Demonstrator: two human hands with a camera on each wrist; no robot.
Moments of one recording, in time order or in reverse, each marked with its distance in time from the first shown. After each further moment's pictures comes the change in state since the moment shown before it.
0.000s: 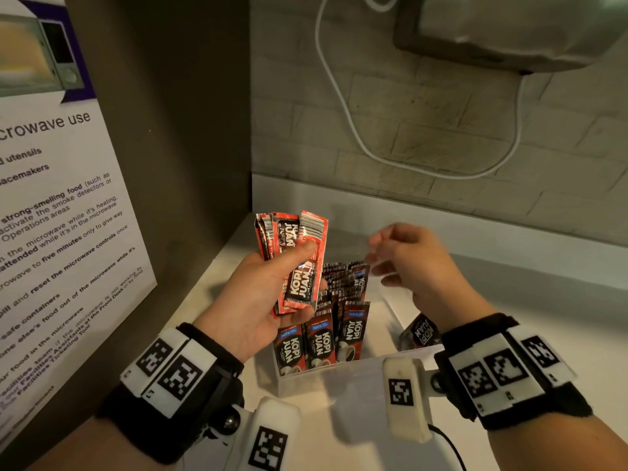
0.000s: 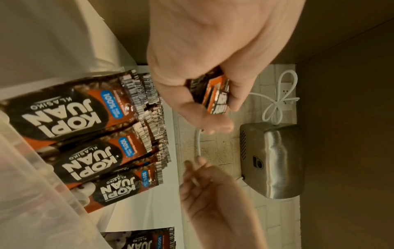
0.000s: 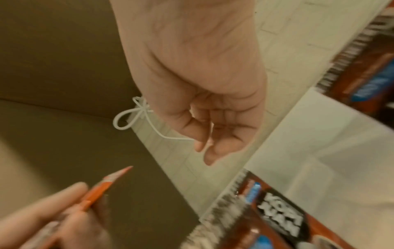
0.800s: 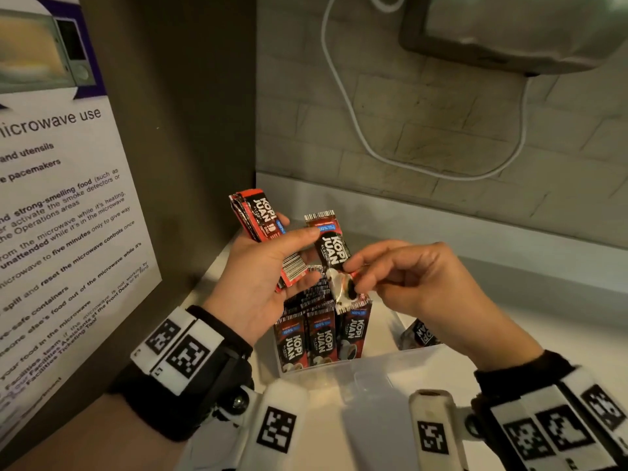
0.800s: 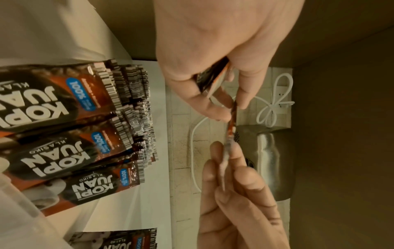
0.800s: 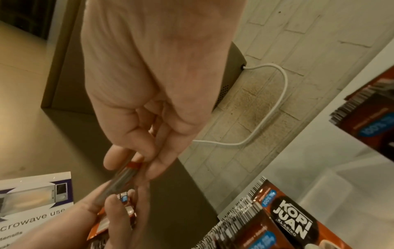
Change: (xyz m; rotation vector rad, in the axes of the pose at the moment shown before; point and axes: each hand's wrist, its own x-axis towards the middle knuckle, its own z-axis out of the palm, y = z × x) left_hand 0.007 0.008 0.002 -0.211 0.040 0.199; right_hand -0.042 0.005 -0.012 0.097 -0.422 -0.457
